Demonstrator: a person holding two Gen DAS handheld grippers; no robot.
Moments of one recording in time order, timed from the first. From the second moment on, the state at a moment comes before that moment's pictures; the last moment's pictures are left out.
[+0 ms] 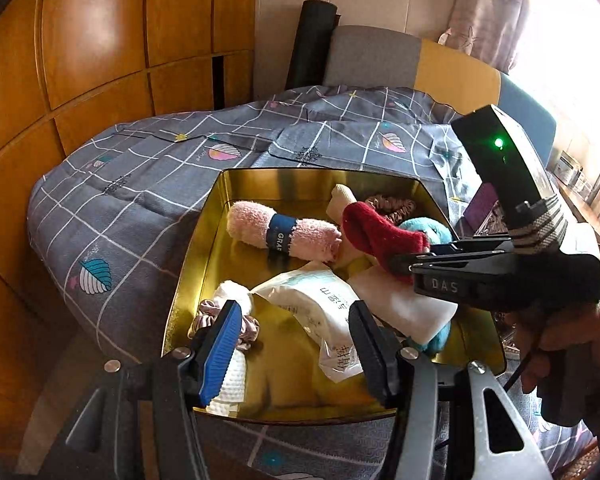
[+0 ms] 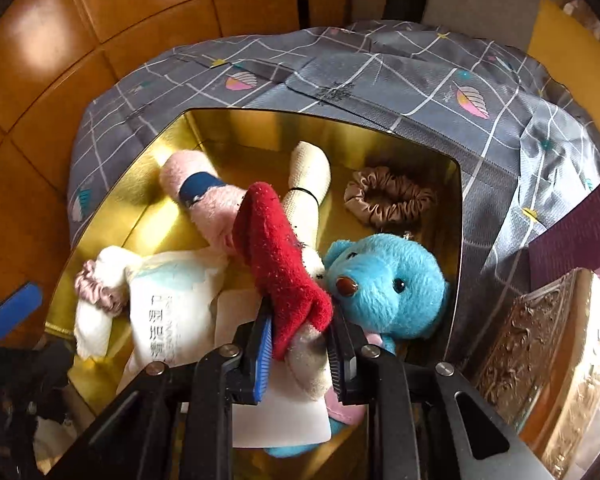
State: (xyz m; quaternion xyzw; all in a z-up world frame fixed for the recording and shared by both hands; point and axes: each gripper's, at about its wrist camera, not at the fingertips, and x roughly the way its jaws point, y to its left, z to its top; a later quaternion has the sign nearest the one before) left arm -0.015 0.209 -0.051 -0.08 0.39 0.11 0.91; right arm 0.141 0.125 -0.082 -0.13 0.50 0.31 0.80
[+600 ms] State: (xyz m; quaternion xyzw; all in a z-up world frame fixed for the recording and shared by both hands) left arm -0.017 0.205 -0.045 -0.07 0.38 0.11 0.92; right arm 0.119 0.093 -0.055 -0.10 0.45 0.29 0.84
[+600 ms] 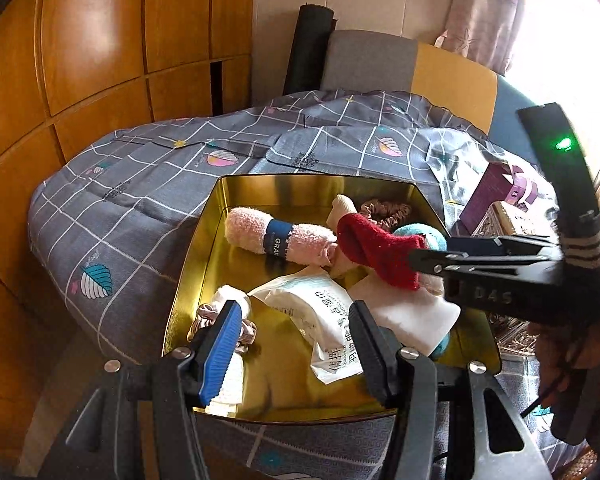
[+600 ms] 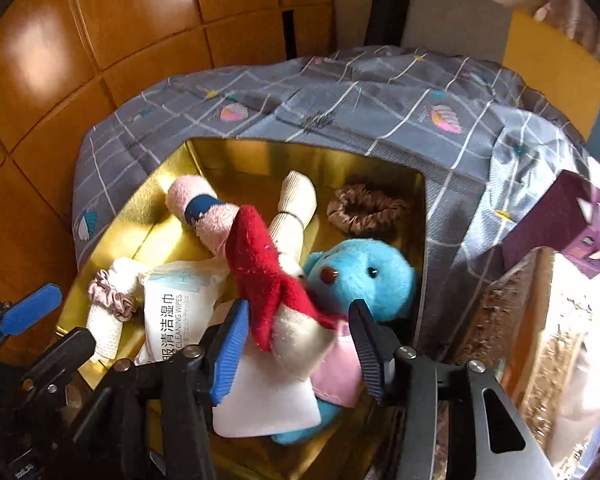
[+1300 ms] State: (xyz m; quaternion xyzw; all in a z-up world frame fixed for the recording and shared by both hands) left arm -0.021 0.181 -0.036 -0.05 0.37 0.09 0.92; right arm 0.075 0.044 -0.009 -0.12 0.35 0.25 0.89
